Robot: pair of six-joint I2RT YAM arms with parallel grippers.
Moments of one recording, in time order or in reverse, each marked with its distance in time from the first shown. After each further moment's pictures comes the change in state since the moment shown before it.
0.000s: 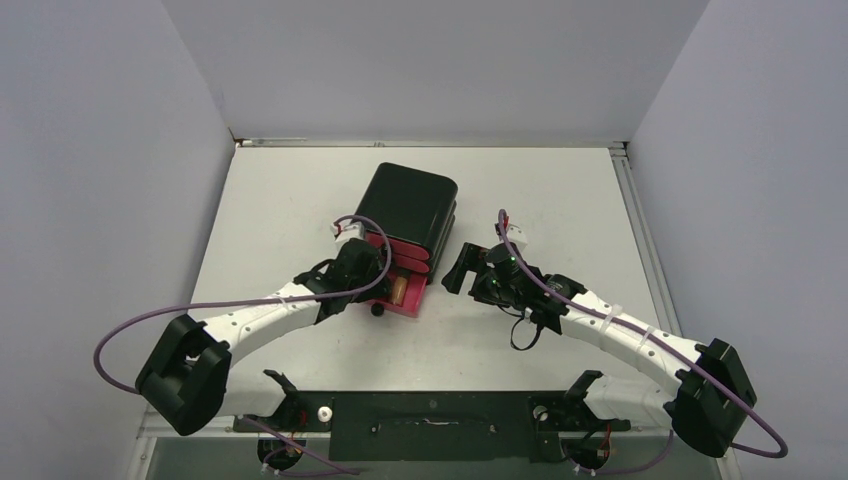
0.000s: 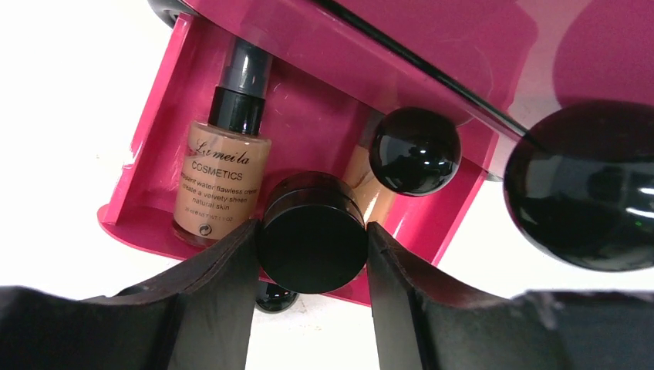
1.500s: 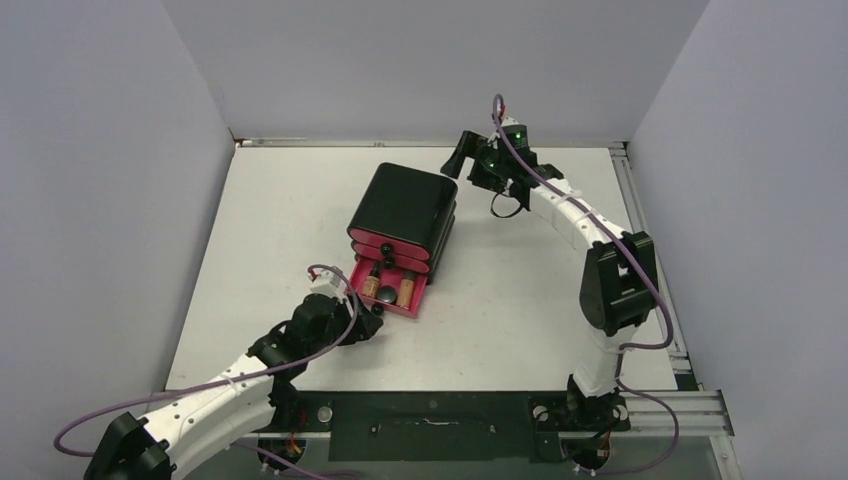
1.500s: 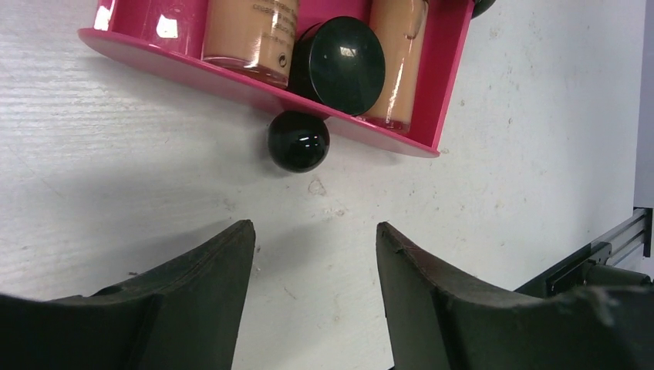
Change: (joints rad) left arm -0.013 -0.589 -0.470 0.105 0.186 -0.004; right arm -0.417 0.702 0.778 0.096 -0.330 -0.319
